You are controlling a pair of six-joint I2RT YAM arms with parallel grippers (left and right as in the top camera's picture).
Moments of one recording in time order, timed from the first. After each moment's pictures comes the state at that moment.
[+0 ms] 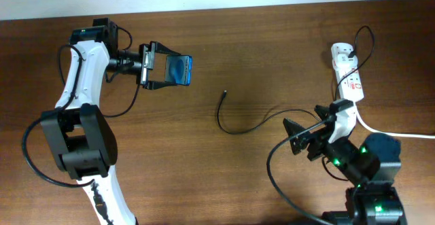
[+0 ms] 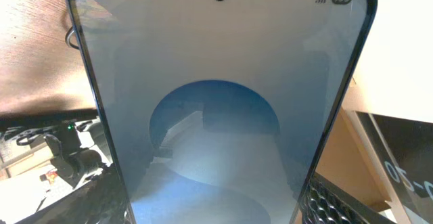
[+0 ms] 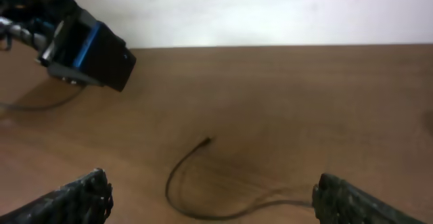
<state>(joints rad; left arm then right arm) 0.06 2.19 1.92 -1.32 1.12 -1.02 -0.05 0.55 0.52 -0.30 -0.54 0.11</state>
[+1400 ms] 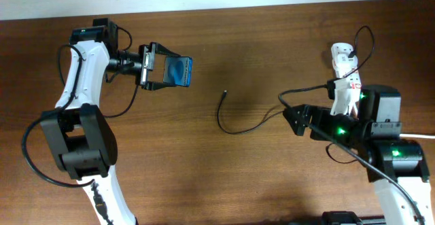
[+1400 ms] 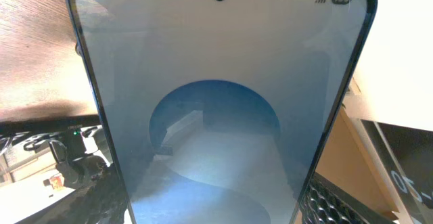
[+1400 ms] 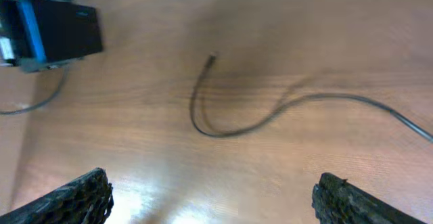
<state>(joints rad) 0.06 2.19 1.92 -1.32 1.09 -1.02 -0.05 0.98 0.99 -0.90 -0.50 0.26</state>
